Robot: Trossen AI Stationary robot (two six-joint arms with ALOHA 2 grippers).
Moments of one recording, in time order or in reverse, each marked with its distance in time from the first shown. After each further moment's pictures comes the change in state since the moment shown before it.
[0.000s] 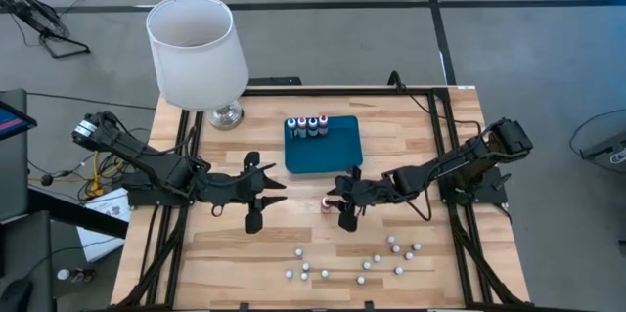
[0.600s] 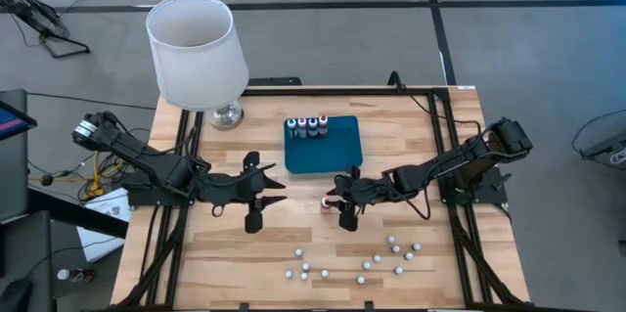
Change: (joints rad) left arm 0.000 0.000 0.000 -0.011 -0.003 0.000; right arm -0.008 0.001 0.000 0.000 -0.034 -0.020
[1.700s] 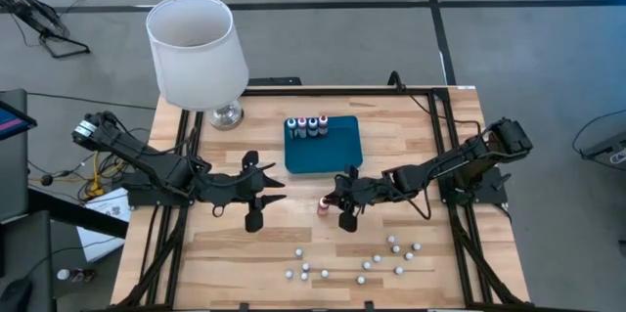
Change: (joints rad) left arm 0.000 0.000 0.000 -0.020 -0.018 -0.018; right arm 0.000 0.000 0.000 0.037 -0.019 -0.007
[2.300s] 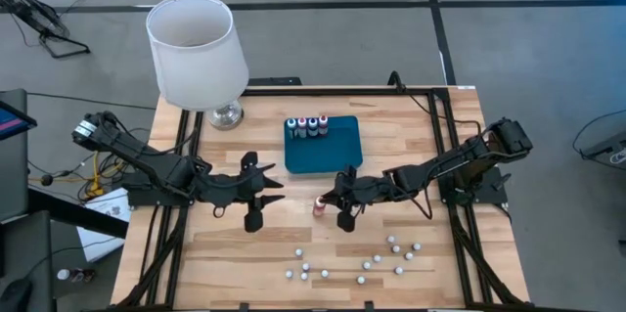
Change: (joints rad) left arm 0.000 0.000 0.000 -0.040 0.007 -0.037; right arm 0.000 -0.001 0.000 0.068 0.013 0.008
